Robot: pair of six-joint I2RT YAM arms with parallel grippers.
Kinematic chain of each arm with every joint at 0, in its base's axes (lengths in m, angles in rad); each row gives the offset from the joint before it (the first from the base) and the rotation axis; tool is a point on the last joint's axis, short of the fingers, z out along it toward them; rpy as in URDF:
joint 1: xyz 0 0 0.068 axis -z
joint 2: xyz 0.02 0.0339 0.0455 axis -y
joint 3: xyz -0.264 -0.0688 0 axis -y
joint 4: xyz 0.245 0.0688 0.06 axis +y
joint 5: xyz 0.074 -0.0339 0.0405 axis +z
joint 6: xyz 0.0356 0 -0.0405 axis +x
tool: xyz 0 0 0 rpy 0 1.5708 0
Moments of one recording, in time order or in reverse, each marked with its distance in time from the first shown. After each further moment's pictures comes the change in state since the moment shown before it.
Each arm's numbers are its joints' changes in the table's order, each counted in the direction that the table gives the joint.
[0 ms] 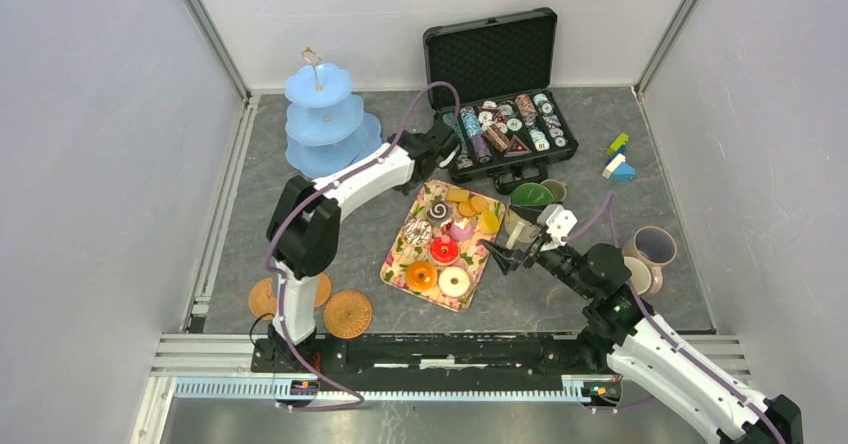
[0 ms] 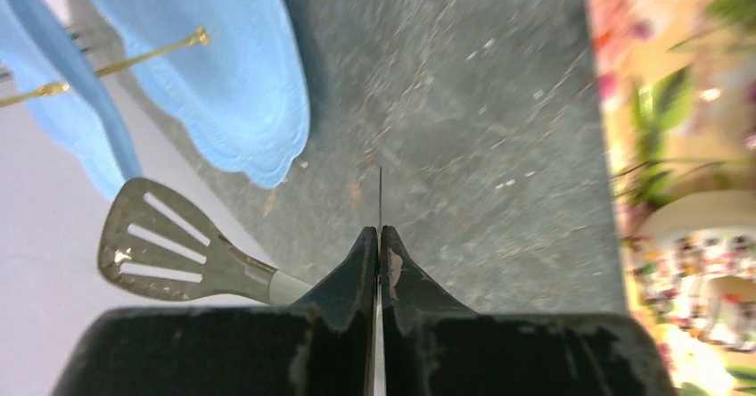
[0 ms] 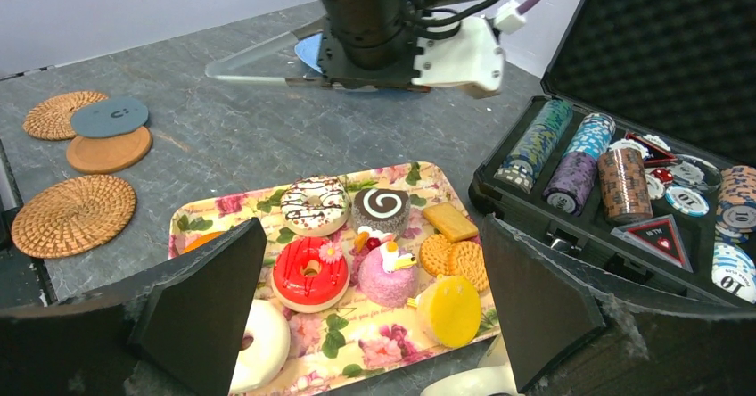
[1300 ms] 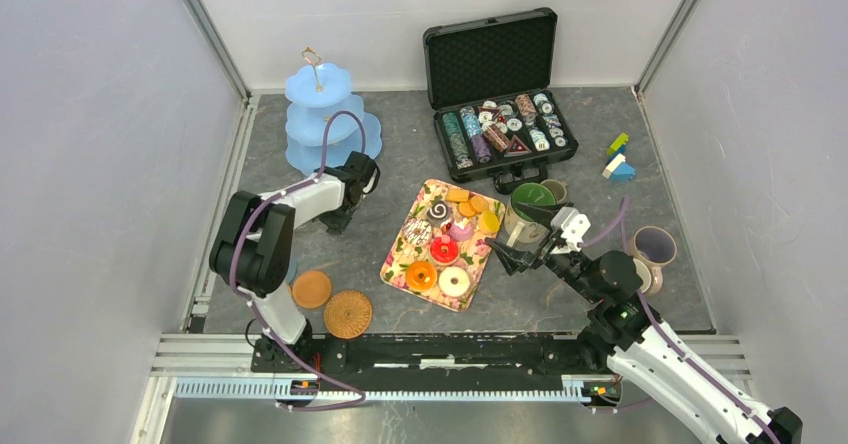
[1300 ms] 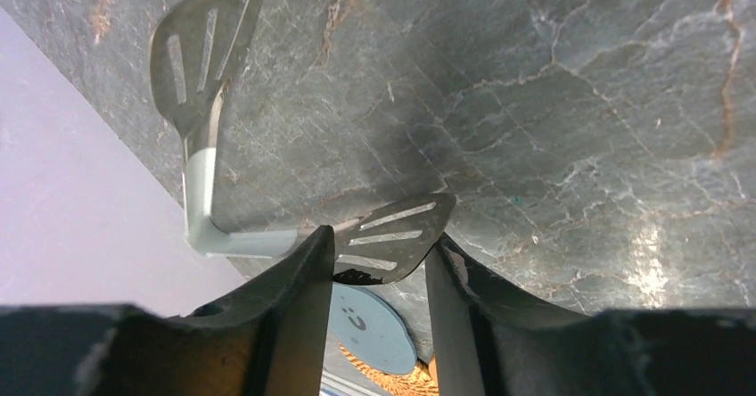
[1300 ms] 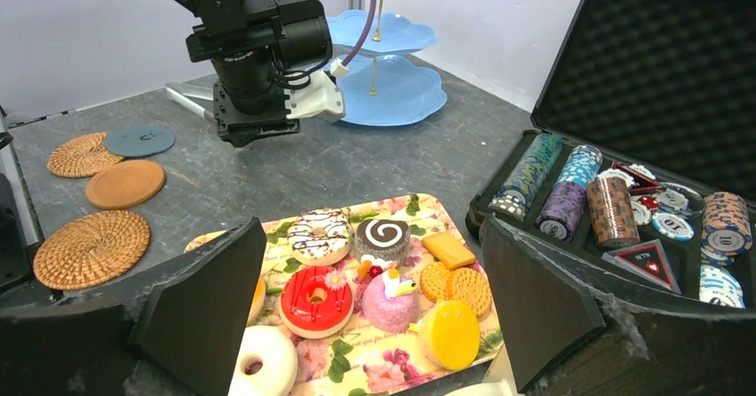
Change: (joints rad) left arm -0.331 0.255 -0.592 -0.246 -0.115 -0.081; right arm 0.000 0.086 0.000 0.000 -0.006 0.030
